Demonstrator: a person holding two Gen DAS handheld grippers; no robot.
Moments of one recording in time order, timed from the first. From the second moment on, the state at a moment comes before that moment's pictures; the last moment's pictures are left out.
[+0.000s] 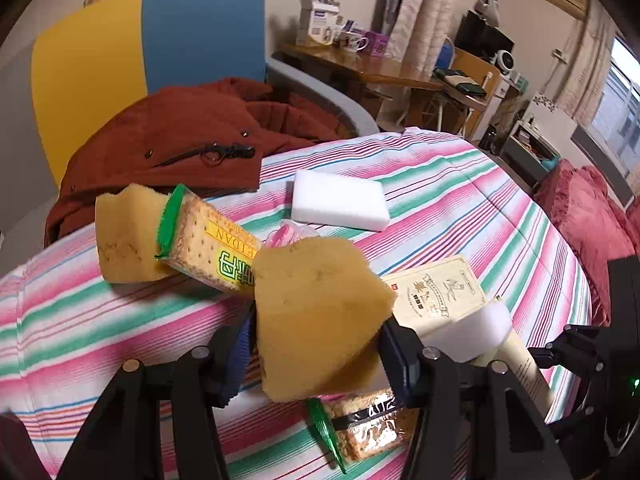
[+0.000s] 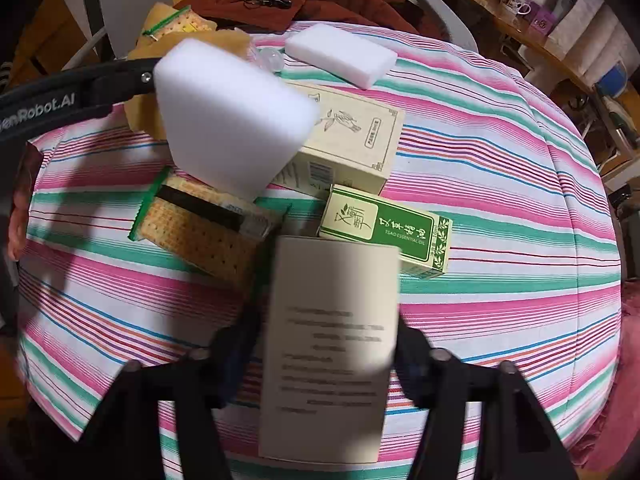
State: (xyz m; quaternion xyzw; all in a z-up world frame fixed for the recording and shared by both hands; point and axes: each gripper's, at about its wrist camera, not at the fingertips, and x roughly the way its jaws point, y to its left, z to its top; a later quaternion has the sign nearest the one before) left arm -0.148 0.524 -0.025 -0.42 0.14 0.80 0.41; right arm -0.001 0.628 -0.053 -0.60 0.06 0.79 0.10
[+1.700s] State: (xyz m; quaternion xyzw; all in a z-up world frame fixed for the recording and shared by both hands) left arm -0.047 0.286 -0.045 -0.43 0.08 0.81 0.39; right arm 0.026 0.540 0.010 -0.41 0.25 0.87 0.03
